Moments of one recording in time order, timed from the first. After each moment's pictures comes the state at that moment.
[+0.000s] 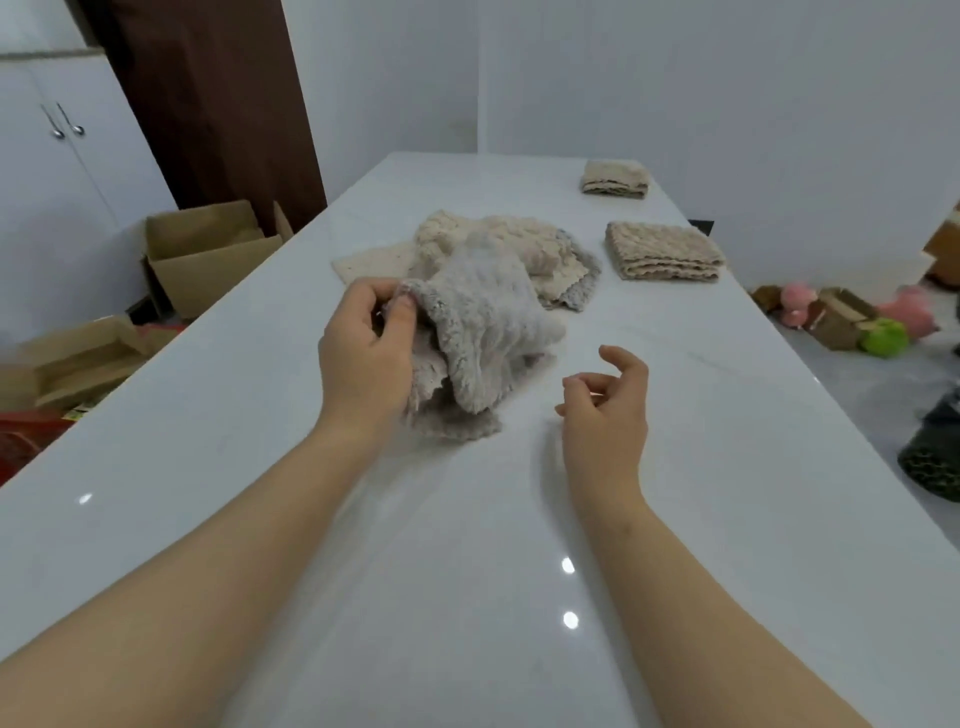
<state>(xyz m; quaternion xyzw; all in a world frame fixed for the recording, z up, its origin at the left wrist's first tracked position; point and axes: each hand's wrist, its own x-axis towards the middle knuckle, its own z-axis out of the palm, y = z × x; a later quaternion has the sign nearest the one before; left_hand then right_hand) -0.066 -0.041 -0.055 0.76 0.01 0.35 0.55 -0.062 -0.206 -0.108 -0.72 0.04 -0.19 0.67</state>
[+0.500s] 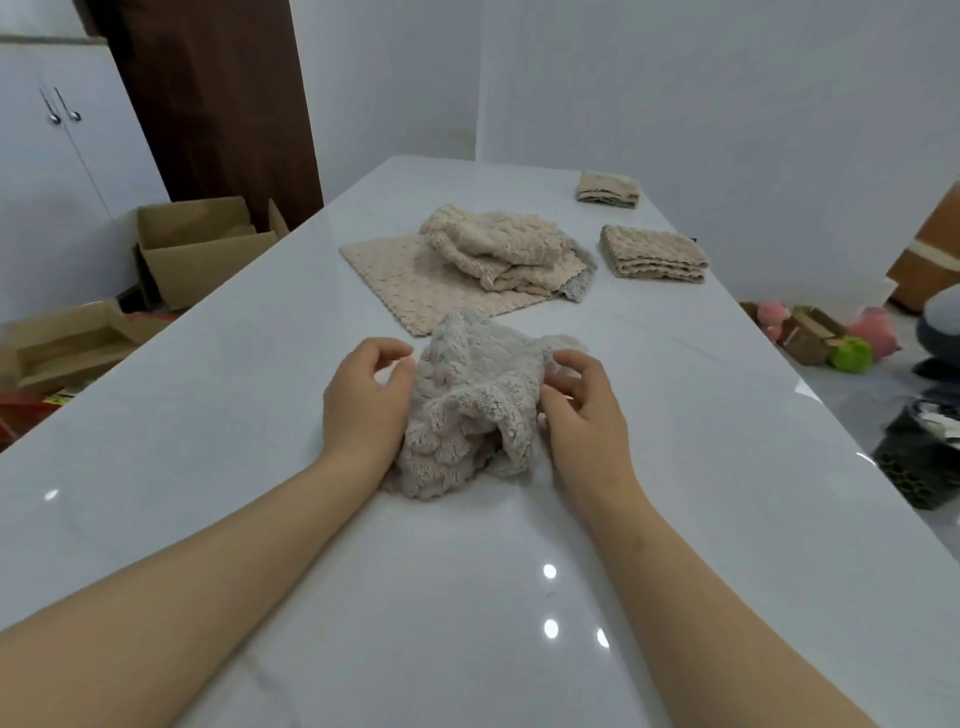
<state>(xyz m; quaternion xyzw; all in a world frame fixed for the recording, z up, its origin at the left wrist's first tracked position) -0.102 -0.023 -0.107 0.80 0.10 0.27 0.52 -0.098 -0.198 -0.115 -0.76 -0.04 -0.11 0.64</state>
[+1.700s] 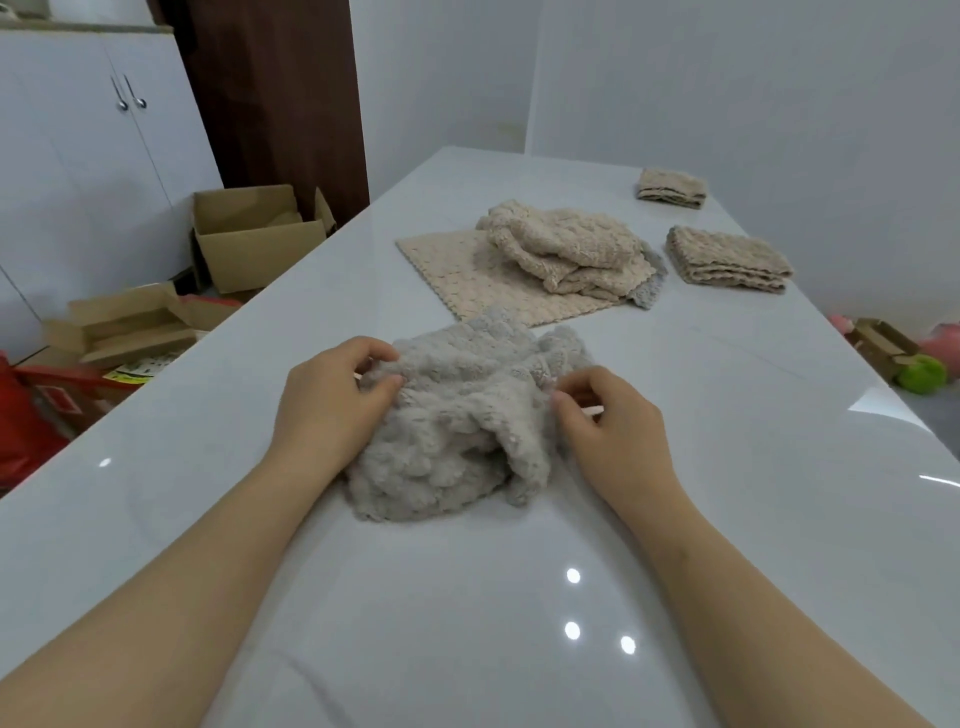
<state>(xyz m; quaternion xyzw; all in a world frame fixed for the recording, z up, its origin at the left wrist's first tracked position) -0.111 0.060 -0.101 0.90 0.11 0.24 0.35 -0.085 -0.167 -0.106 -0.88 -0.13 -0.15 0.44</state>
